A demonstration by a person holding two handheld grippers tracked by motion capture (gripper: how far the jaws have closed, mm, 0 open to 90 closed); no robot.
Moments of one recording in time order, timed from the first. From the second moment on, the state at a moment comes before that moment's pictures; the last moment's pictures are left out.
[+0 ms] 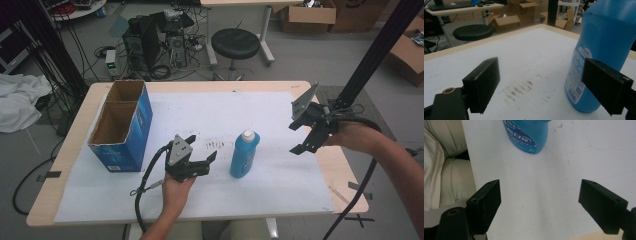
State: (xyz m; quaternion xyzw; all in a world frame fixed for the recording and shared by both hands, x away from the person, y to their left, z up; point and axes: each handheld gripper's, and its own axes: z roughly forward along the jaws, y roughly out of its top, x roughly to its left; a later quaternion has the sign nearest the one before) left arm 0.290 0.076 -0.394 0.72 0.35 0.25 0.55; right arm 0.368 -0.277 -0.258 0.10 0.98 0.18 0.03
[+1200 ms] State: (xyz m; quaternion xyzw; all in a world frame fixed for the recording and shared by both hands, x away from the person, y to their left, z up) left arm 0.249 0.013 -0.410 0.69 0.37 0.26 0.56; right arm 0.368 -0.280 -0.260 0.10 0.98 0.18 0.03
